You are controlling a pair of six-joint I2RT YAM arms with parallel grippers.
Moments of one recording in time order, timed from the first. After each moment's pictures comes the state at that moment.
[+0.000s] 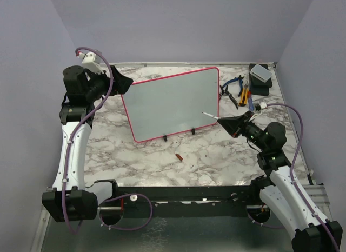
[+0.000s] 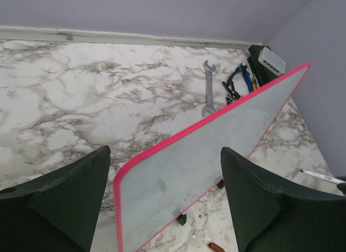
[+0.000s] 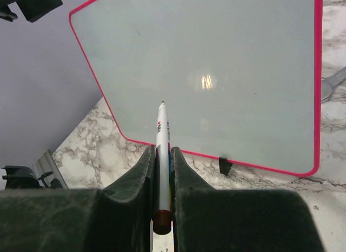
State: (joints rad) left arm 0.04 1.14 1.24 -0.33 0.55 -0.31; right arm 0.20 0.65 0.40 0.28 -0.56 0.50
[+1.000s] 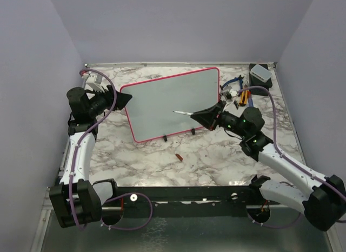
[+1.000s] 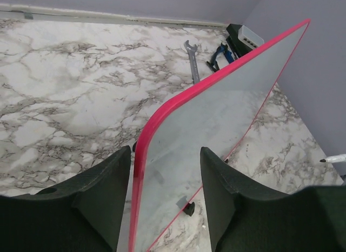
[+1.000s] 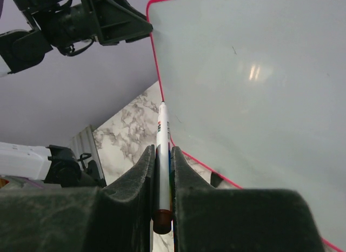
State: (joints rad) left arm 0.18 1.10 0.84 0.10 0.81 -0.37; right arm 0.51 0.98 0.59 0.46 -0.51 0.47
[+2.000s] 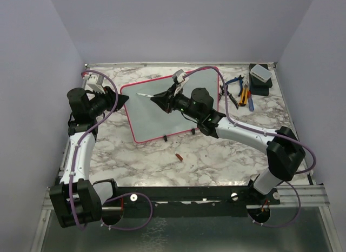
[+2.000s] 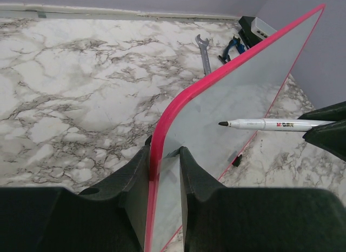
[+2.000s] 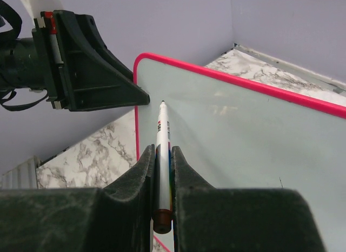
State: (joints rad) left arm 0.18 1.10 0.82 0.07 0.79 -0.29; right arm 0.86 1.62 1.14 0.55 -0.15 0.23
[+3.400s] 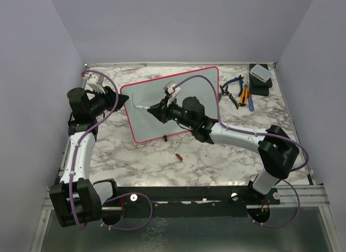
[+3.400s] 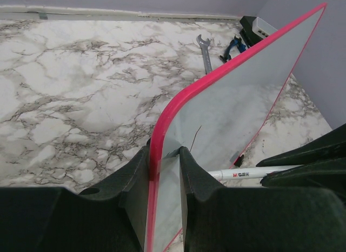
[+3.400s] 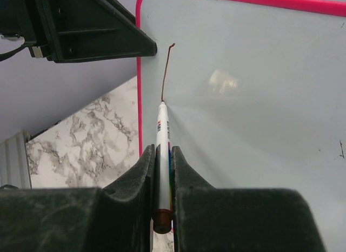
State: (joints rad) left arm 0.18 1.11 0.82 0.08 0.79 -0.28; right arm 0.92 1.68 1.10 0.56 -0.09 0.19
